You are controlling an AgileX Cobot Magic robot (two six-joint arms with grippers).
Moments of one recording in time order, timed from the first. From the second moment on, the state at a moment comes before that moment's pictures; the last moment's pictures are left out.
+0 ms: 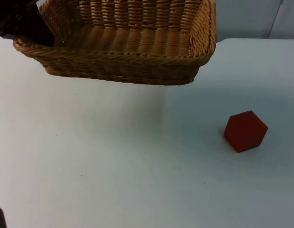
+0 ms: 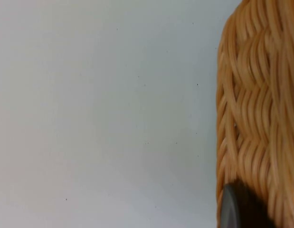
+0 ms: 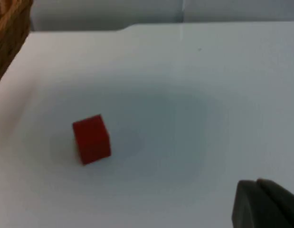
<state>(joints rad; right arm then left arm) -0.18 0.00 -0.53 0.12 1.03 -0.14 0.01 1.99 -1.49 -0.73 0.93 0.47</state>
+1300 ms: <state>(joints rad) -0.09 1.04 -0.66 0.11 0.12 -0.13 0.01 1.99 -1.49 -0.73 0.72 0.47</state>
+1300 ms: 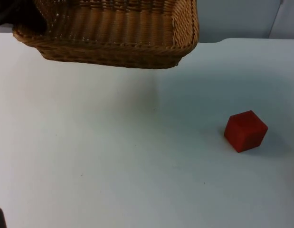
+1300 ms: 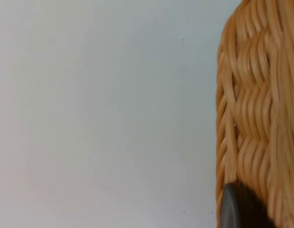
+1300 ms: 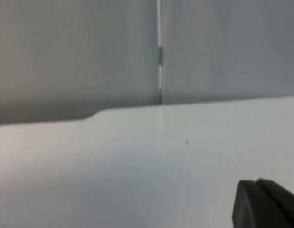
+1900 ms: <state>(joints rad) 0.23 1.58 -1.17 0.03 0.87 -0.06 0.01 1.99 -1.49 -0.73 0.72 0.47</state>
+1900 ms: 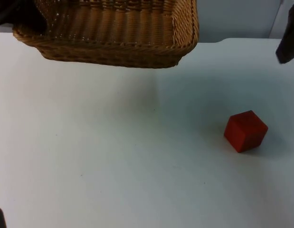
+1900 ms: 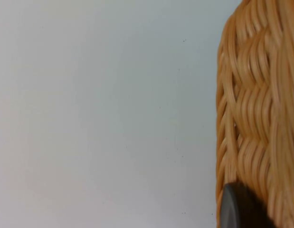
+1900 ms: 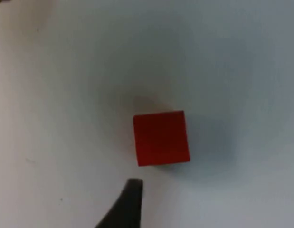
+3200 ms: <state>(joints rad) 0.29 2.01 -1.17 0.16 0.64 -0.19 0.01 1.99 -1.49 -0.73 0.72 0.47</state>
